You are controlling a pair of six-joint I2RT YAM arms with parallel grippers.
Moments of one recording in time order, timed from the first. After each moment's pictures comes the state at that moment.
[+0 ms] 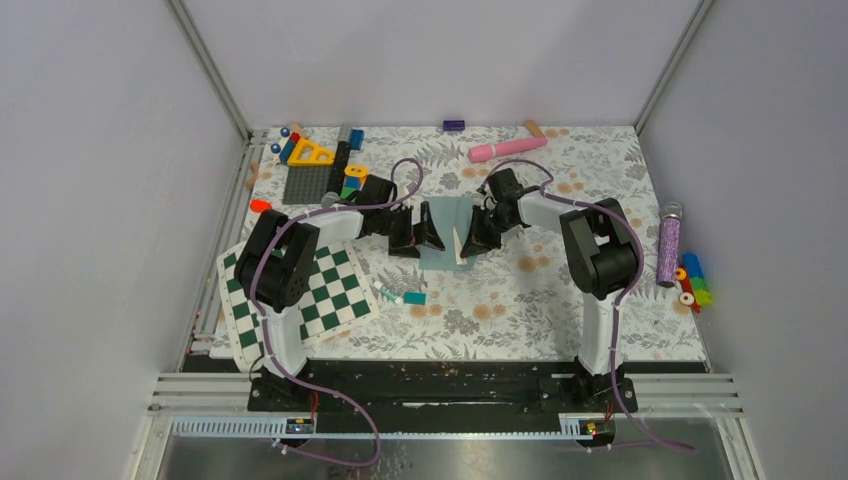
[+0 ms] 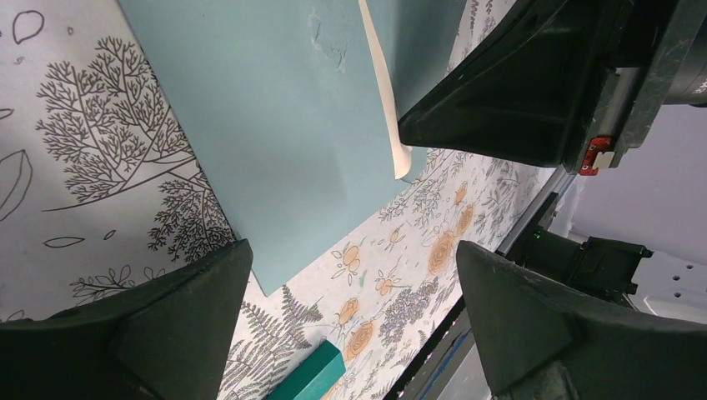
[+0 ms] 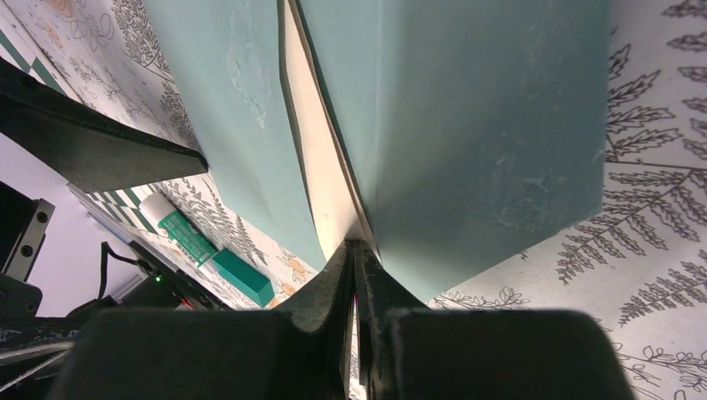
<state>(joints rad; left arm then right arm) -0.42 1.93 1.15 -0.16 0.69 -0.53 0.38 2.04 1.30 -0.47 -0.52 0.55</state>
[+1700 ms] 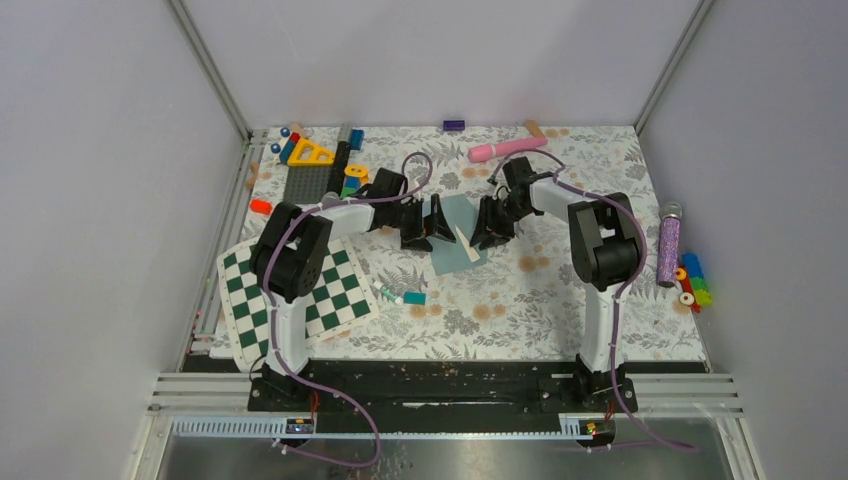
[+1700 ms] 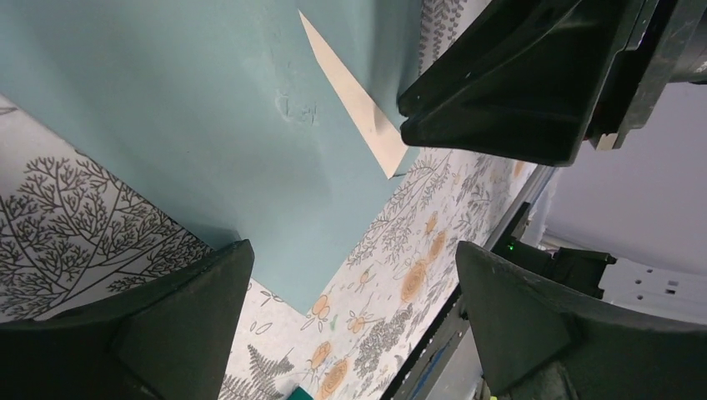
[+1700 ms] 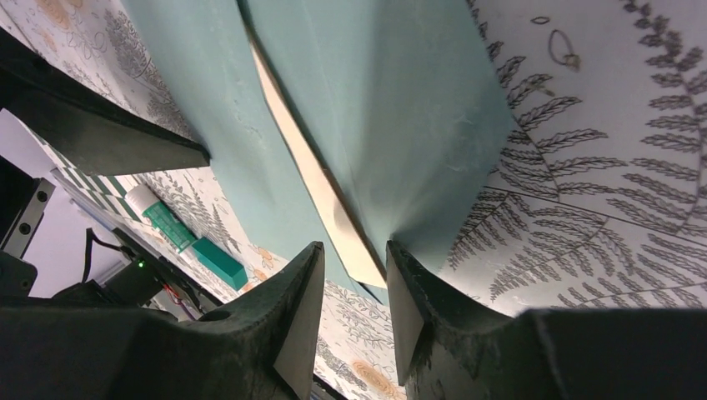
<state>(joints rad) -0.45 2.04 1.28 -0.15 0.73 -0.58 0.28 2.10 1.42 -0.61 -0.55 0.38</state>
